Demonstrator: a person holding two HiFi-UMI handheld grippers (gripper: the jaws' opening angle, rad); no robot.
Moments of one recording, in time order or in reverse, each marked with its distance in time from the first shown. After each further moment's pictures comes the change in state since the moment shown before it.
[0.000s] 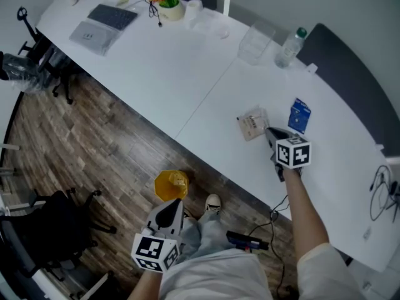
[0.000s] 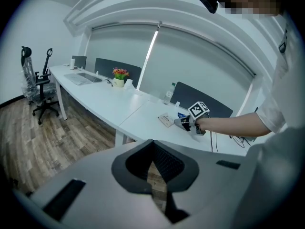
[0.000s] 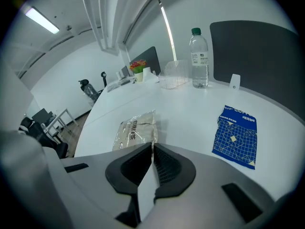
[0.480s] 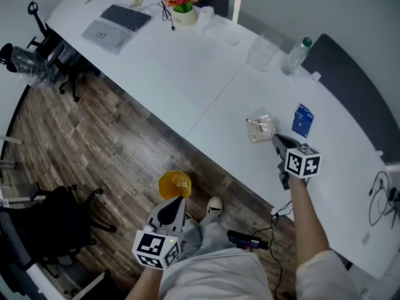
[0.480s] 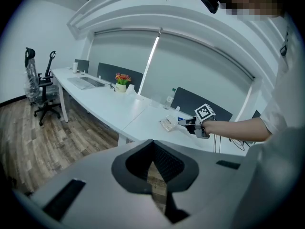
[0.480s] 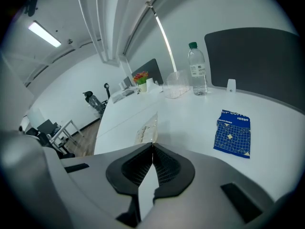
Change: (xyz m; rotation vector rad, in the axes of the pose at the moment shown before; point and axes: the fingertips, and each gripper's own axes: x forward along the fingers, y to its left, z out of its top) left arm -0.022 0.008 0.008 -0.005 -0.057 0.004; right arm -0.037 0.025 0.012 0.078 -0.105 0.062
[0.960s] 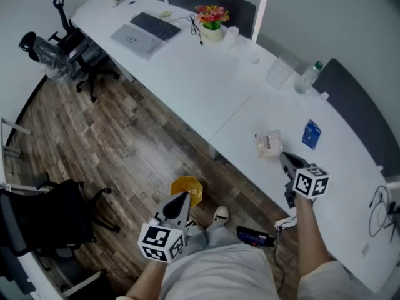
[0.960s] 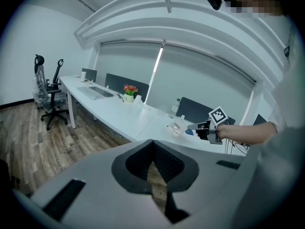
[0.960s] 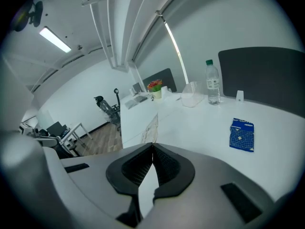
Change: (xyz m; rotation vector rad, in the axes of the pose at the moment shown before) left arm -0.052 0.032 0.023 -0.005 -0.095 0.052; right arm -0.051 0.085 0.015 -0.021 -0.057 0.086
